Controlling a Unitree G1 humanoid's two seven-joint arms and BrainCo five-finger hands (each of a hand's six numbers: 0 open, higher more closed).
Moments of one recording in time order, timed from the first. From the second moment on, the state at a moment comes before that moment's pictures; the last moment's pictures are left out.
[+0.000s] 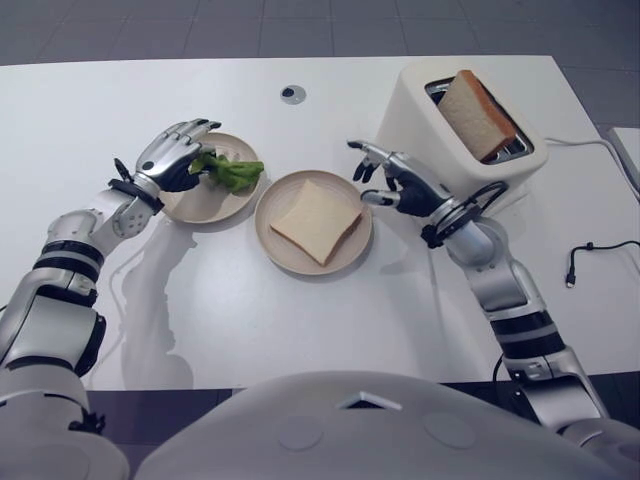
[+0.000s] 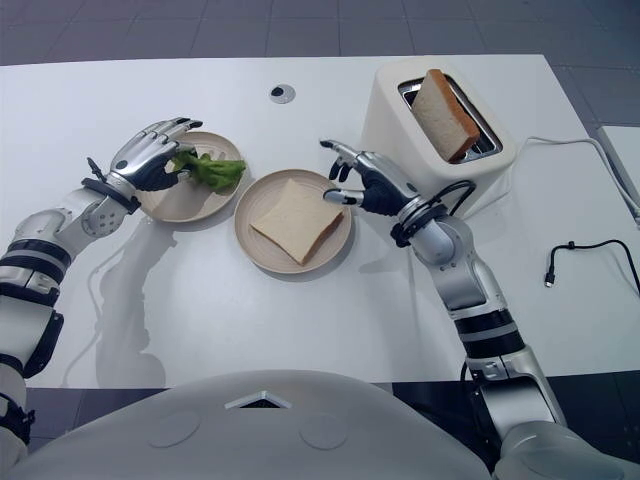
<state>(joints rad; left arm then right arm) -0.53 0.76 -0.39 0.87 0.80 -0.73 0.38 -0.10 -0.46 0.19 -0.11 -0.42 -0.27 0.21</state>
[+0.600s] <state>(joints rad) -0.53 0.49 -0.42 0.82 0.55 -1.10 0.11 -0.10 -0.45 0.18 -0.12 -0.32 -0.27 0.26</state>
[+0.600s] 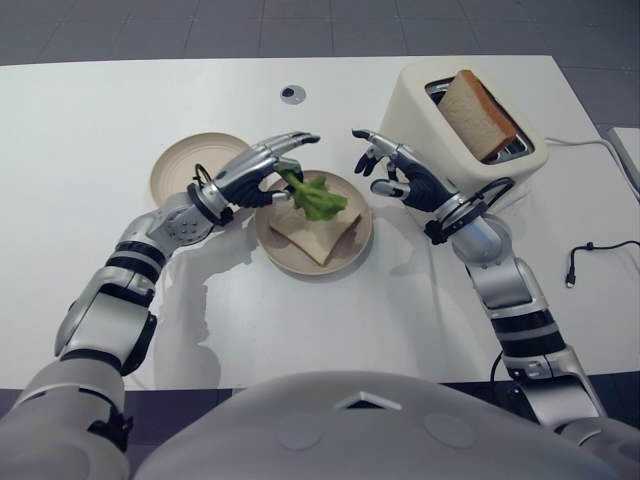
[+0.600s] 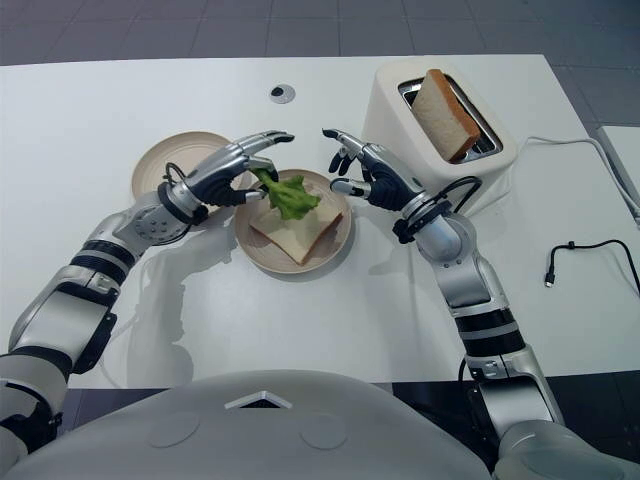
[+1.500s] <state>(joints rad) -0.52 0.56 -0.44 0.77 0.72 -0.92 0.19 -0.09 -0.46 0.12 -0.20 -0.23 -0.33 0.29</state>
